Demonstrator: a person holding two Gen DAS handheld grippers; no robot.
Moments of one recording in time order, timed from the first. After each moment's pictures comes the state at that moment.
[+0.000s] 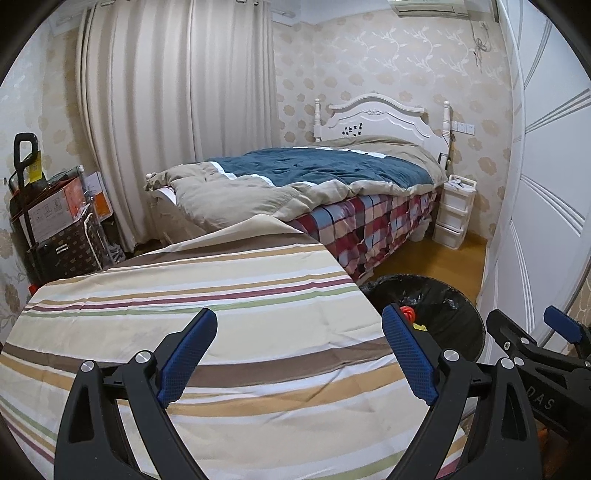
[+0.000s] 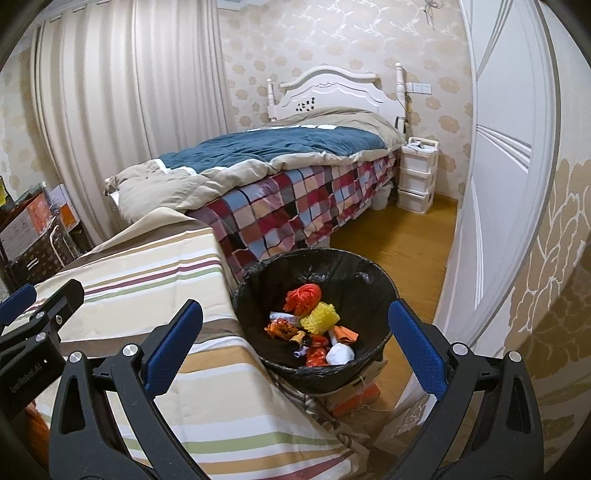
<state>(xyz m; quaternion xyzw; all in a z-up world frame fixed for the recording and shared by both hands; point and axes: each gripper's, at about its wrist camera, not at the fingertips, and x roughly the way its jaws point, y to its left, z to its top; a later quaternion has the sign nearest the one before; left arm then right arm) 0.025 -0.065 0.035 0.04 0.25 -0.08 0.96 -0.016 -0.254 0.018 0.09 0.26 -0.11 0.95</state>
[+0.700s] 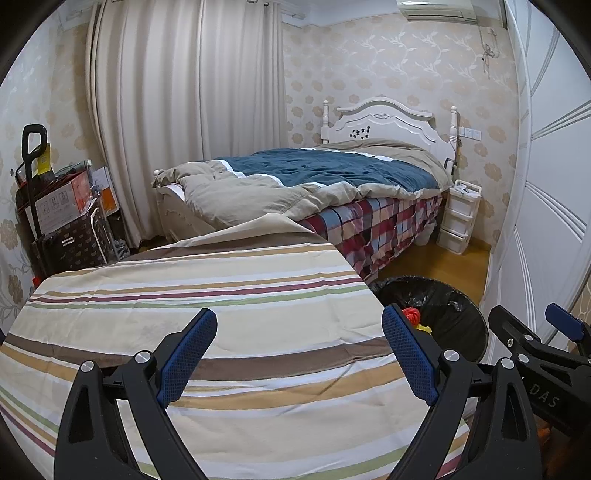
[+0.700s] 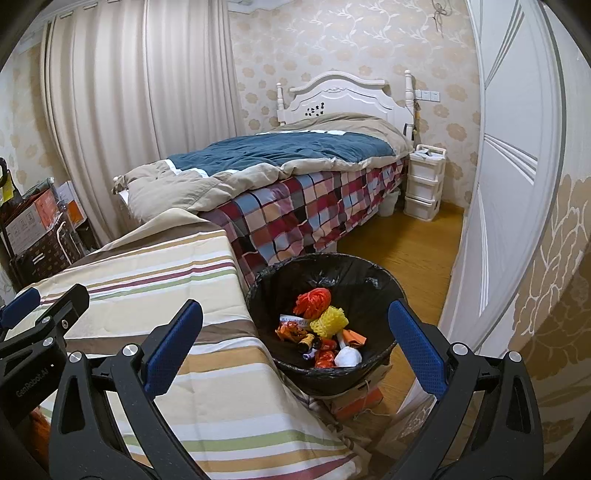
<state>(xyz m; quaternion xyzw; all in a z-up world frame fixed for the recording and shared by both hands) 0.018 -0.053 0.035 0.03 0.25 -0.07 0.97 -0.017 -0.241 0.024 0.08 0.26 -0.10 0.96</state>
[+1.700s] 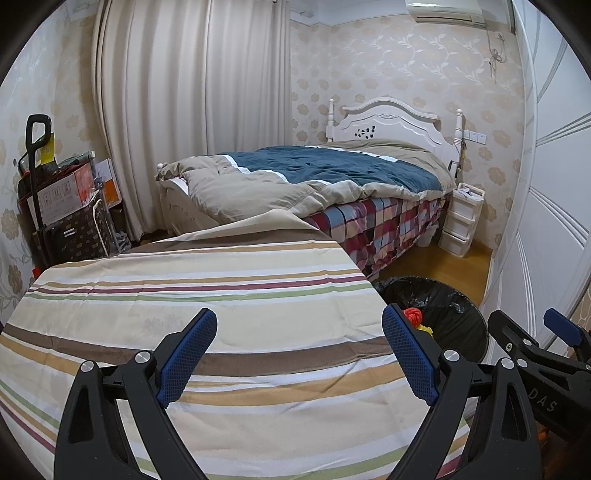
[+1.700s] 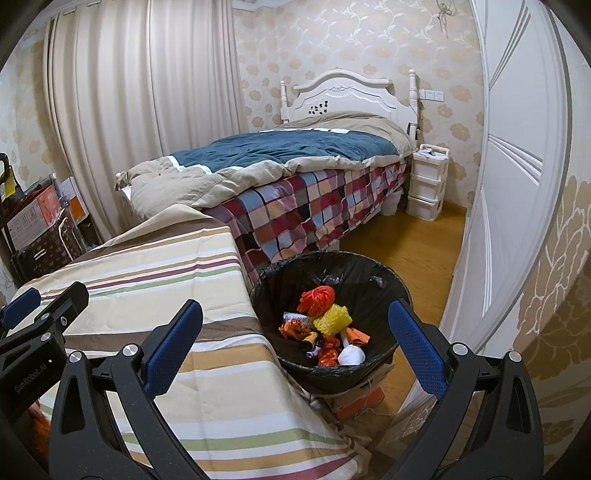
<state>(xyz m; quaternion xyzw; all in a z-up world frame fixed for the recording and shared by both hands) 0.017 -0.042 0.034 0.02 0.25 -0.06 0.96 -0.017 -0.236 0.024 0.08 0.26 -0.10 0.96</state>
